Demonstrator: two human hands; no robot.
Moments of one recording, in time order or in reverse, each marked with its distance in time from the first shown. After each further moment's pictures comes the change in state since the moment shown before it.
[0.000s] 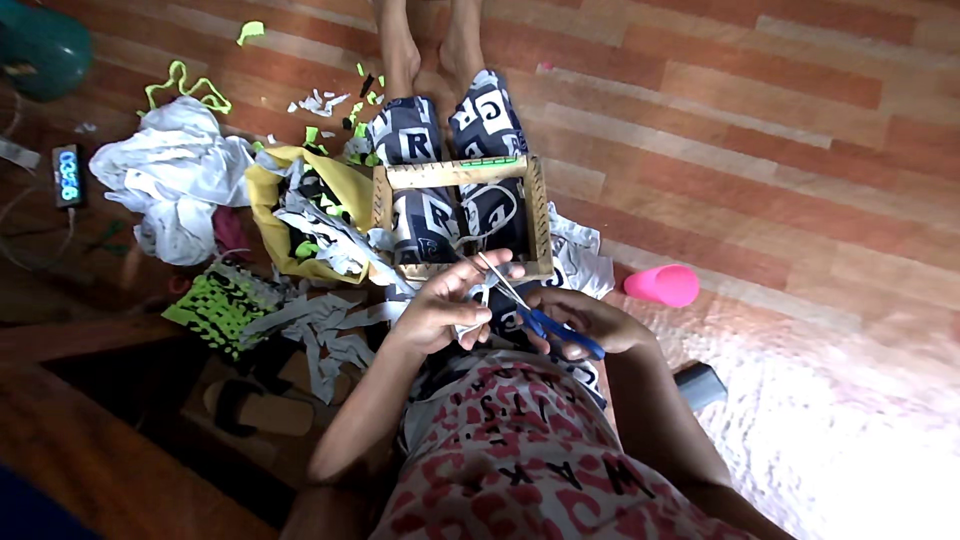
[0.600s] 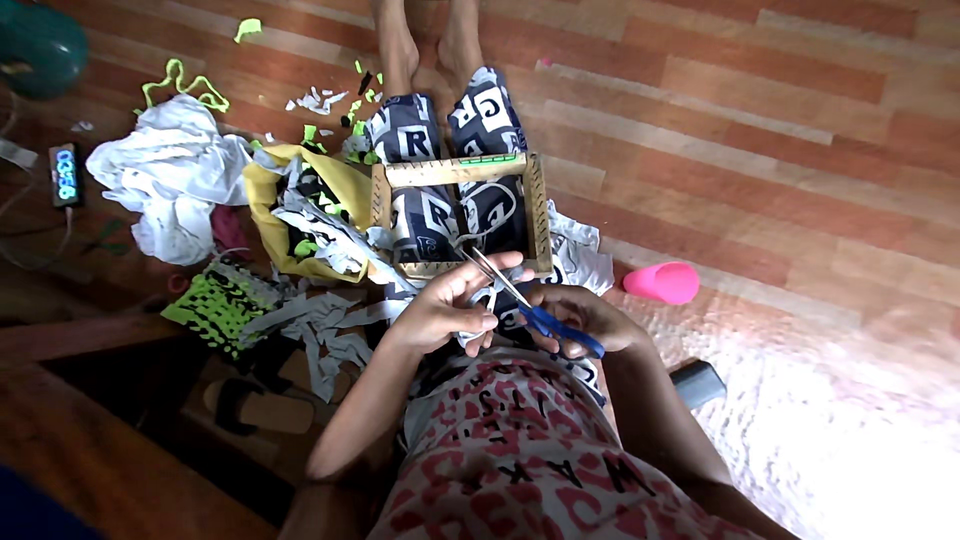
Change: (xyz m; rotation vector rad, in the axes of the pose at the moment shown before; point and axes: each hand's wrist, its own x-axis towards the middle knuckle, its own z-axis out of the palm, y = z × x) left_hand 0.000 0.007 0.006 0.096 -0.061 -0.032; right_hand 0.001 0.002 0.006 0.080 0.065 -0.058
